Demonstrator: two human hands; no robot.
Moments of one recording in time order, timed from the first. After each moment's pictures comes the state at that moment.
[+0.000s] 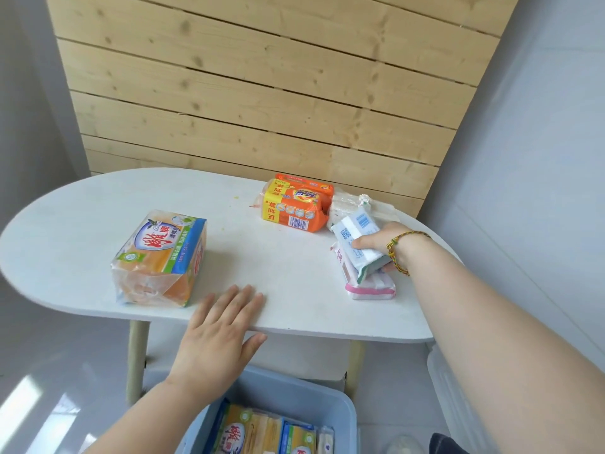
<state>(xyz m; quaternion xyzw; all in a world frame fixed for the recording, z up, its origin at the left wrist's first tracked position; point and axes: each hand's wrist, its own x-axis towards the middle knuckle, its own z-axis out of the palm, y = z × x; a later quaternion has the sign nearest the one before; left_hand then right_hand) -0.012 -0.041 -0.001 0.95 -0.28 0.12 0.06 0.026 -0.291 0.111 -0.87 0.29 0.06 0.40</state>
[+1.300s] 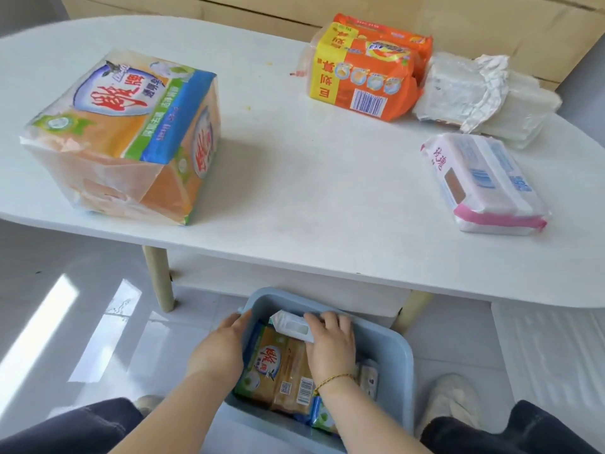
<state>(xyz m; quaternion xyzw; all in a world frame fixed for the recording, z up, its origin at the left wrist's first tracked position) -0.006 -0.018 -0.192 0.94 -0.03 -0.29 0.15 -0.038 -0.177 -0.209 -0.99 0.10 0.03 0.12</state>
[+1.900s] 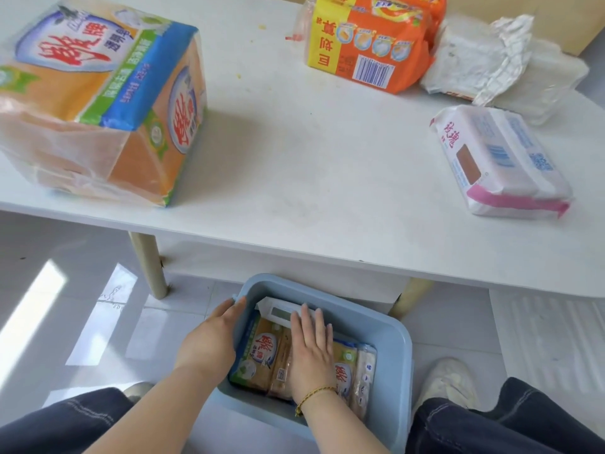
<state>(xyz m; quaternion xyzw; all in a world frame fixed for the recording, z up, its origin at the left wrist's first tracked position) -0.008 -0.012 -0.201 0.95 -0.03 -0.29 0.15 -0.065 -0.159 -0.252 -0.97 0.06 0.18 0.15</state>
